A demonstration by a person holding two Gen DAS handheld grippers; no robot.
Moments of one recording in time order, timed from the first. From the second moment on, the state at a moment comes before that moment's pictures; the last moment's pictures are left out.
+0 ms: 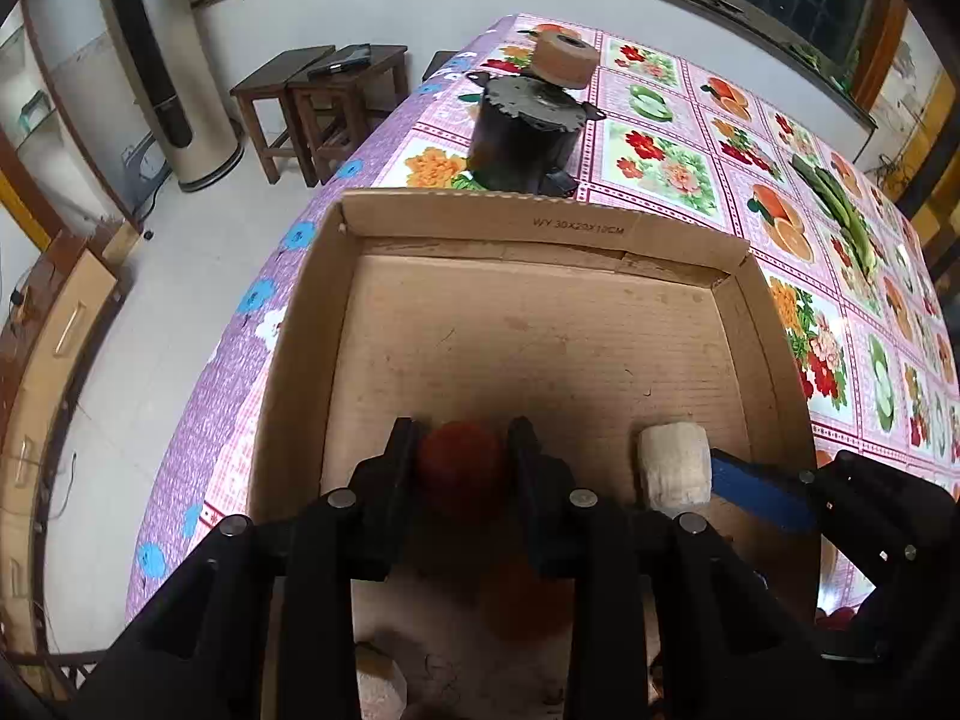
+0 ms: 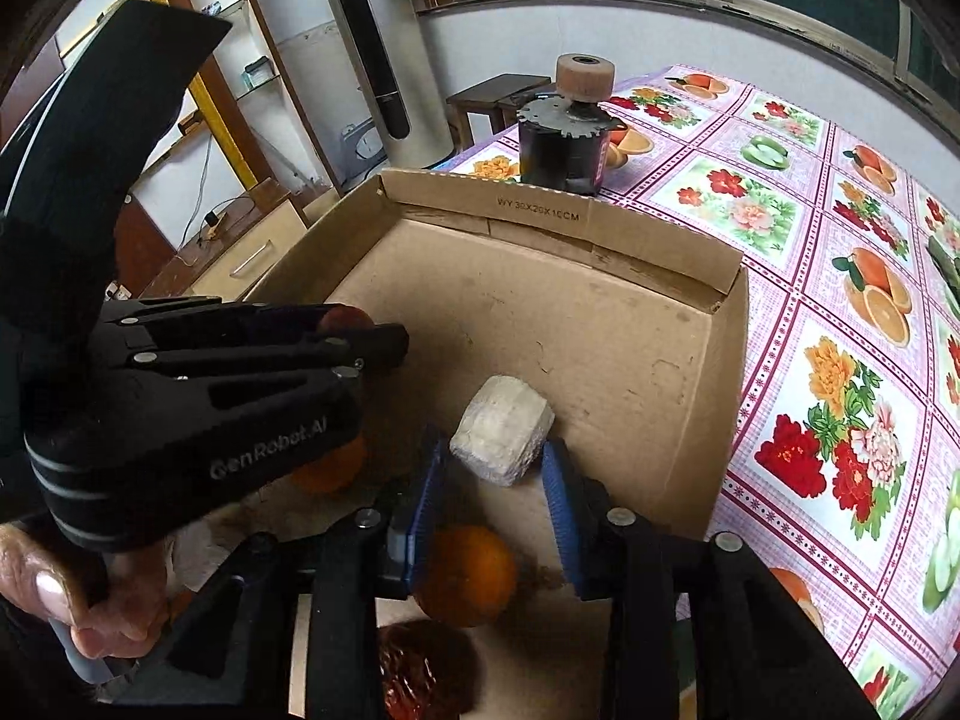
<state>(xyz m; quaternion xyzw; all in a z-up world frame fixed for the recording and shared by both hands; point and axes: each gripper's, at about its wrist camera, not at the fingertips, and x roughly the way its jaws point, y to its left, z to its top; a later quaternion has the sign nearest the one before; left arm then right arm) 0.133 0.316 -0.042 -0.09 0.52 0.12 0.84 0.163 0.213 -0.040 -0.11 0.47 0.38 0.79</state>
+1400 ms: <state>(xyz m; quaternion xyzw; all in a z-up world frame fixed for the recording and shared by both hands) 0.030 0.200 0.025 -0.08 0.44 0.01 0.89 0.074 0.001 0.004 -0.02 0.44 0.29 0.85</state>
